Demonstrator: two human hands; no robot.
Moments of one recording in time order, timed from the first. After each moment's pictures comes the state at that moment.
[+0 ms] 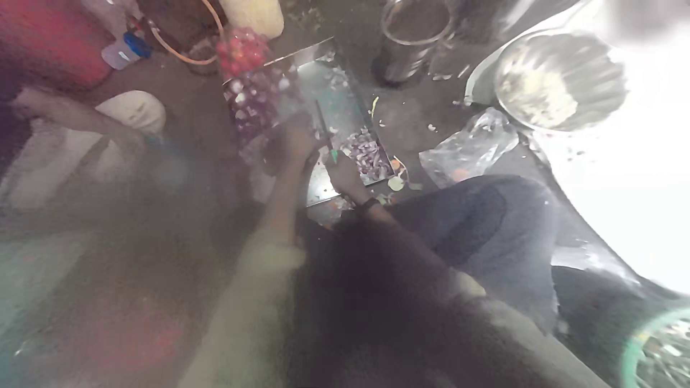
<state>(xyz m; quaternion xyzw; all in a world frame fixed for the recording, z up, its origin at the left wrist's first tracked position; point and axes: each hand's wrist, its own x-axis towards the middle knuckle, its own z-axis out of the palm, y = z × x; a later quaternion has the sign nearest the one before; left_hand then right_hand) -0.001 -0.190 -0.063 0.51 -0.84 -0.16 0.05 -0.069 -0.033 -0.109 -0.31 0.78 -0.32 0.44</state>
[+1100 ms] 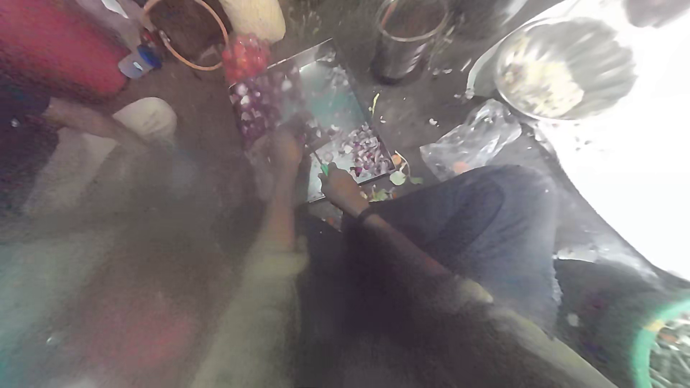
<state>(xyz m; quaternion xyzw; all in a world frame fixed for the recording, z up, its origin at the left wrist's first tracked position) 0.029 -0.181 -0.062 0.58 -0.80 -0.14 0.04 -0.041 -0.027 -0.094 -0.42 0.80 -0.18 0.39</state>
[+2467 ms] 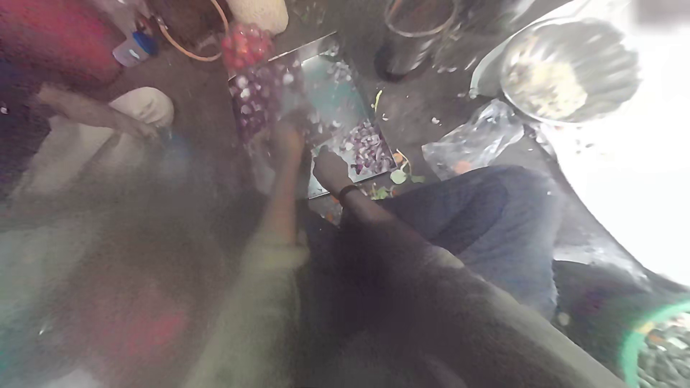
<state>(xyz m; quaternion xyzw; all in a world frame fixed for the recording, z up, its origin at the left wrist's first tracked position) 0.023 -0.184 -0.060 0.60 -0.78 -0.18 0.05 -0.040 -0.083 -0.101 -0.44 0.82 -0.12 0.35</state>
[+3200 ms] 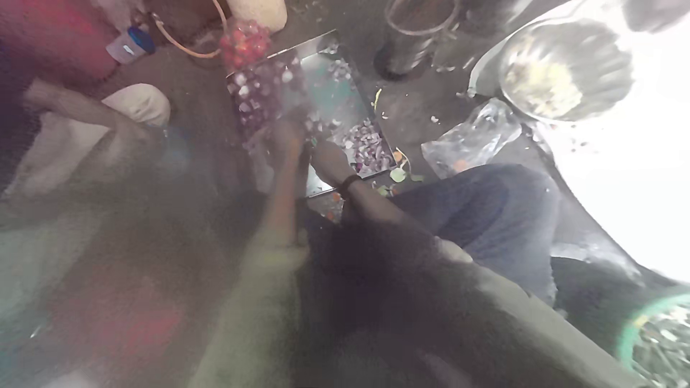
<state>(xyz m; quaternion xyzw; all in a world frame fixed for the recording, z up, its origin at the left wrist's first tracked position) 0.029 -0.114 0.004 0.53 -0.83 0.10 0.17 -0.048 -0.092 -0.084 -0.47 0.80 -0.15 0.34</state>
